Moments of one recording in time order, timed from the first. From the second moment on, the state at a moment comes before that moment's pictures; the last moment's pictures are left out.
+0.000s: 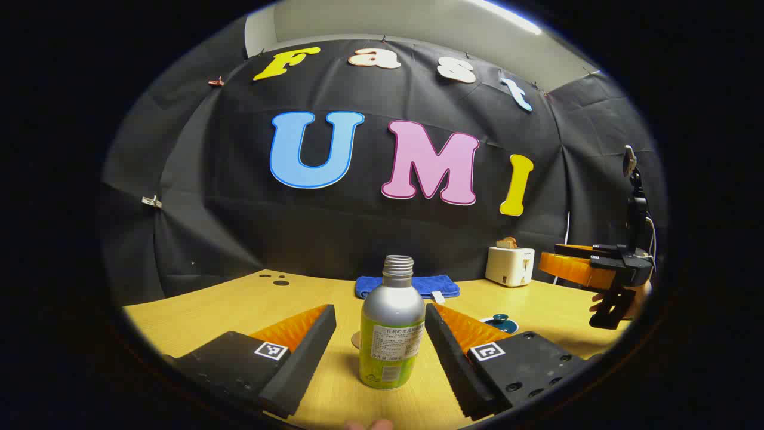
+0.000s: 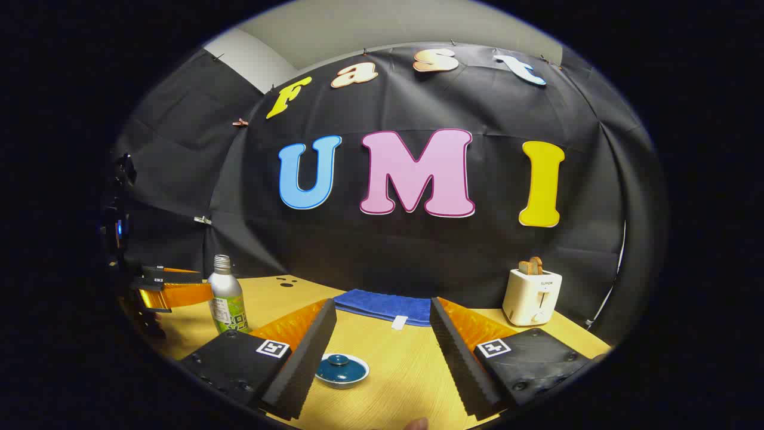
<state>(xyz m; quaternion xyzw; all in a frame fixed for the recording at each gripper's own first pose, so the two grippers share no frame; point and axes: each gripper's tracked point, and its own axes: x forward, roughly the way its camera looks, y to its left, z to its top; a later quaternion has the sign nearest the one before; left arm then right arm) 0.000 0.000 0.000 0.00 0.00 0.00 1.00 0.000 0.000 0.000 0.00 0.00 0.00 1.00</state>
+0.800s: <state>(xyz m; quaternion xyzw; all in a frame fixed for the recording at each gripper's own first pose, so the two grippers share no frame) 0.006 -0.014 -0.013 0.00 0.03 0.00 1.00 0.013 0.024 -0.038 0.03 0.08 0.06 0.99</state>
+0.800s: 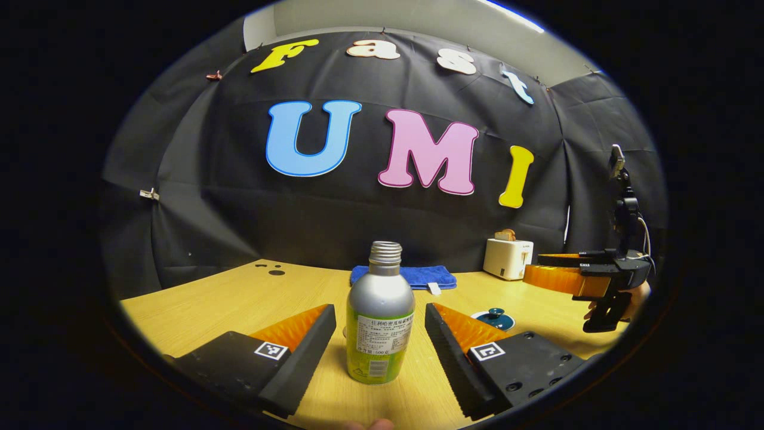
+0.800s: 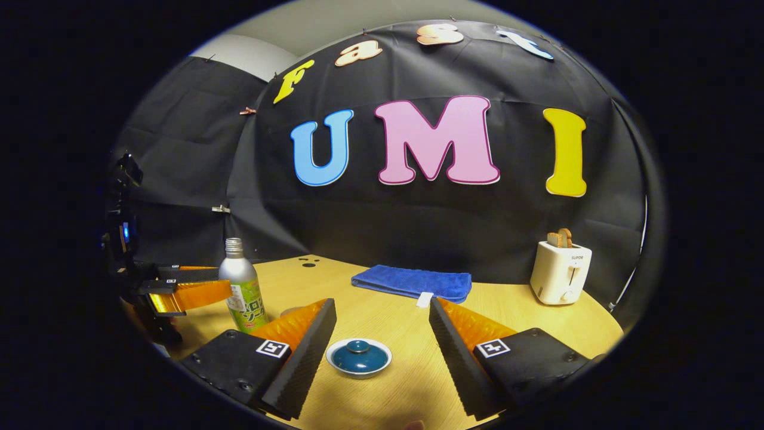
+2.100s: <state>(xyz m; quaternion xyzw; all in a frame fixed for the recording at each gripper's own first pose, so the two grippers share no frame) 0.011 -0.009 -0.026 -0.03 0.03 -0.01 1.00 0.041 0.065 -0.128 0.02 0.22 0.12 0.97</state>
